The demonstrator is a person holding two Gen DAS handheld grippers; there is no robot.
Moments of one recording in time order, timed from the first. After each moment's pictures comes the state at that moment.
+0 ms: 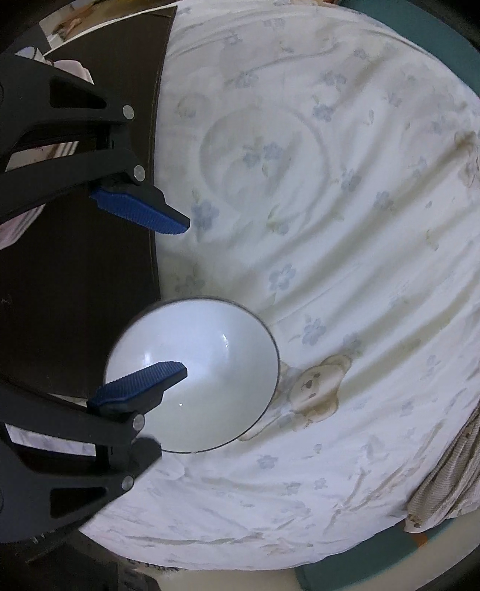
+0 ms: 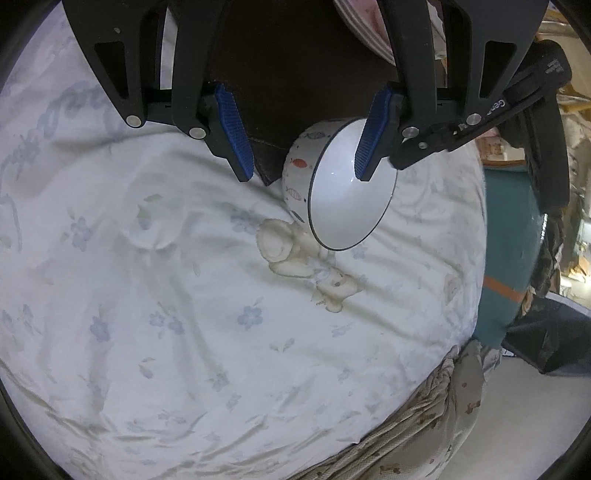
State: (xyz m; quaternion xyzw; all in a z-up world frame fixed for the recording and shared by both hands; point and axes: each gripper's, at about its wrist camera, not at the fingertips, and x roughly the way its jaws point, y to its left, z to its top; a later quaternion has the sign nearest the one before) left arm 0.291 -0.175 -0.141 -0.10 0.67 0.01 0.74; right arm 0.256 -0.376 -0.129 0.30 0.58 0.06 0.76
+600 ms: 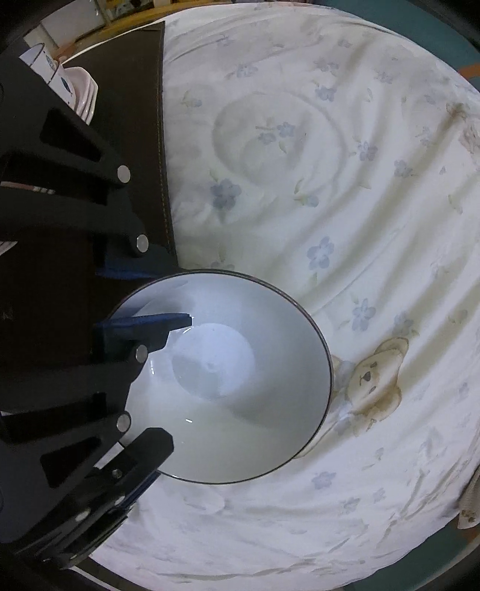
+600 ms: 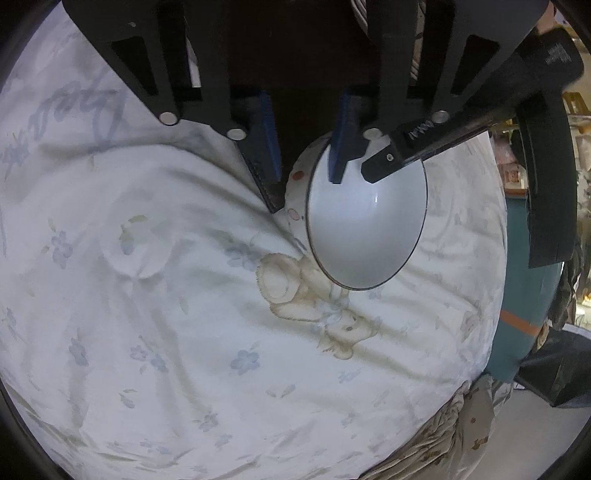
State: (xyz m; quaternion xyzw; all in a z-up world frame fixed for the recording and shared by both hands) left arm 0.284 -0.217 -0.160 -0.01 0.70 0.02 0.72; right arm 0.253 -0.363 -0.148 0.27 0.62 0.08 0.73
